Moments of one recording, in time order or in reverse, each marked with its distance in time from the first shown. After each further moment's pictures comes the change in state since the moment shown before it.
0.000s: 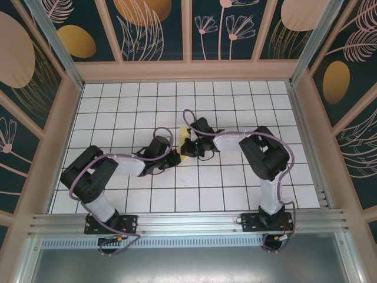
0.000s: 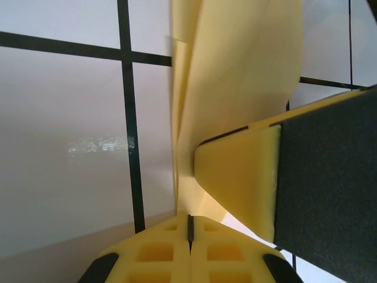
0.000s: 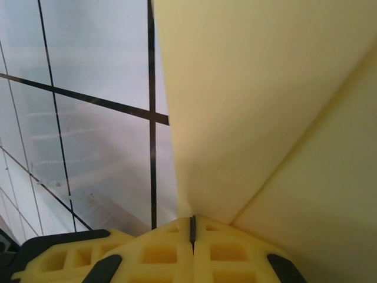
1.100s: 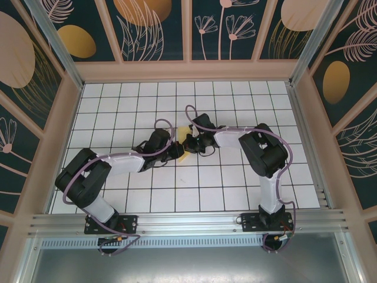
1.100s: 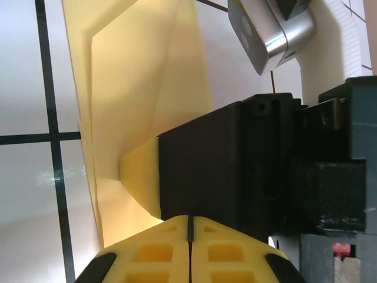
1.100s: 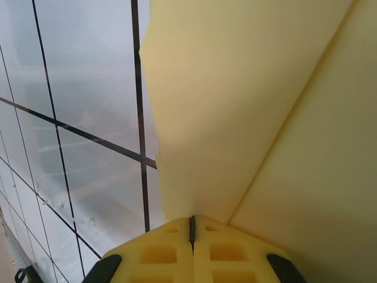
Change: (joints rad) left arm 0.001 -0.055 0.091 -0.044 -0.006 0.008; right arm -0.040 0.038 0.048 -0.018 -0.021 -0.008
